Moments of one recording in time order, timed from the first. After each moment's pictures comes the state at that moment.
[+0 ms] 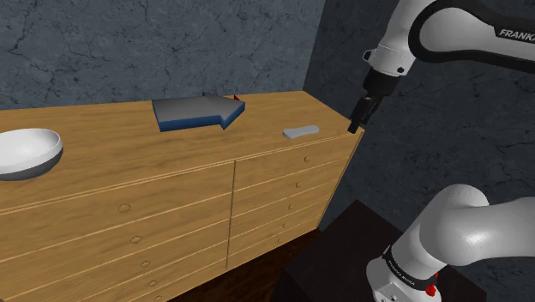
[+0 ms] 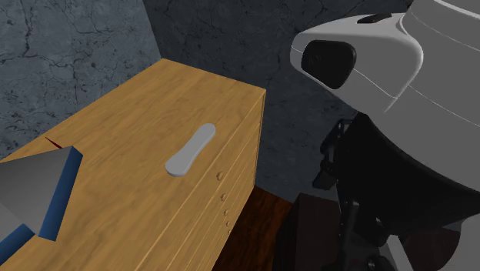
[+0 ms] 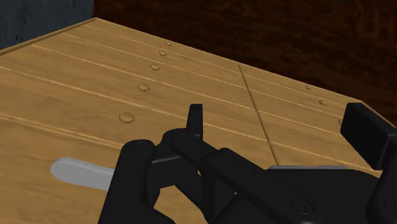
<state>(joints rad) -0.01 -0.82 -0.01 -2.40 0.02 1.61 -0.13</state>
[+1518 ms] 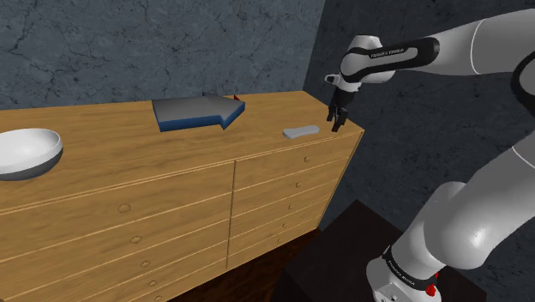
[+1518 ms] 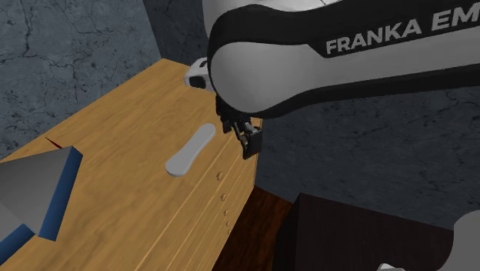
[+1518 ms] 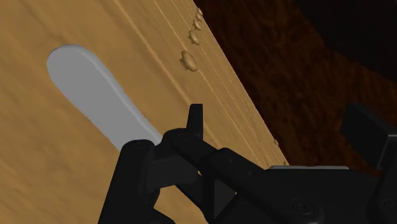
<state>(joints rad) 0.12 -0.17 -0.49 -2.17 -0.06 2.02 -1.15</state>
